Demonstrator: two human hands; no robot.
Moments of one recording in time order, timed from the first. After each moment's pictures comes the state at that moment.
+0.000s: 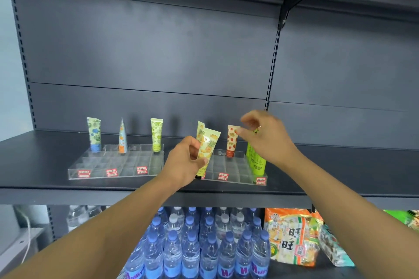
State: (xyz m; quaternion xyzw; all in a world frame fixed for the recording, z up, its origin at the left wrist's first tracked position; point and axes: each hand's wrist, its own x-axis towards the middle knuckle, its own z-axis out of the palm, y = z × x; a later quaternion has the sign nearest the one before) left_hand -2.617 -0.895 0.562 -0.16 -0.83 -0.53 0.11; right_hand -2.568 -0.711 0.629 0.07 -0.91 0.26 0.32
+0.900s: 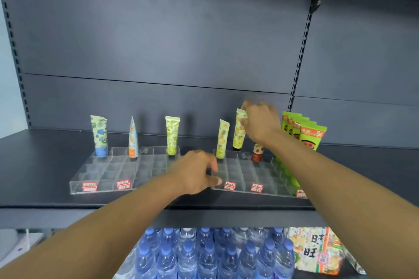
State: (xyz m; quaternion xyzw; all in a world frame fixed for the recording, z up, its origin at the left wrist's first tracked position) left_hand -2.680 -0.937 0.552 -0.28 -0.94 -0.21 0.05; right_hand -2.706 -0.755 0.624 -0.02 -0.95 -0.03 0.31
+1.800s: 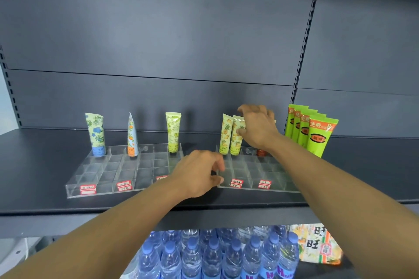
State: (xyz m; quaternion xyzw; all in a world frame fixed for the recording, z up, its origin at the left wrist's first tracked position) left_hand -2.687 -0.940 0.543 -0.33 -0.92 -0.21 0.08; right_hand -2.723 -0.760 0.597 -0.01 -0.97 0.02 0.25
